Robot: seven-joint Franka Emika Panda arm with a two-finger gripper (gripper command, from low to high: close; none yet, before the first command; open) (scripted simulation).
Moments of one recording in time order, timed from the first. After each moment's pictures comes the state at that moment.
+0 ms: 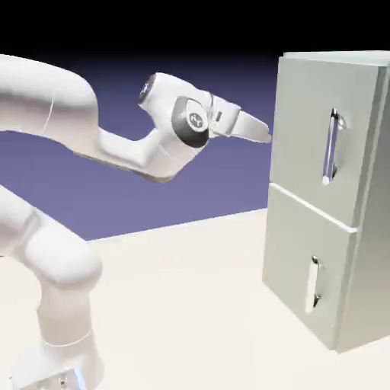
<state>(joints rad) 0.43 -0.73 -0.47 -2.58 -1.23 3.00 1.64</state>
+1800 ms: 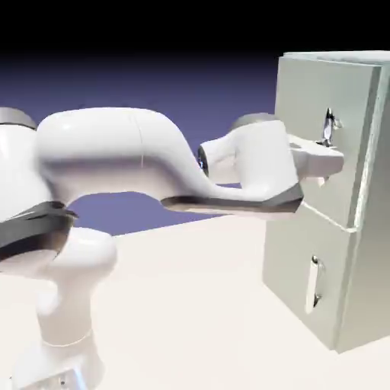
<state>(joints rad) 0.96 -0.83 -1.06 -2.29 -2.80 2.80 2.90</state>
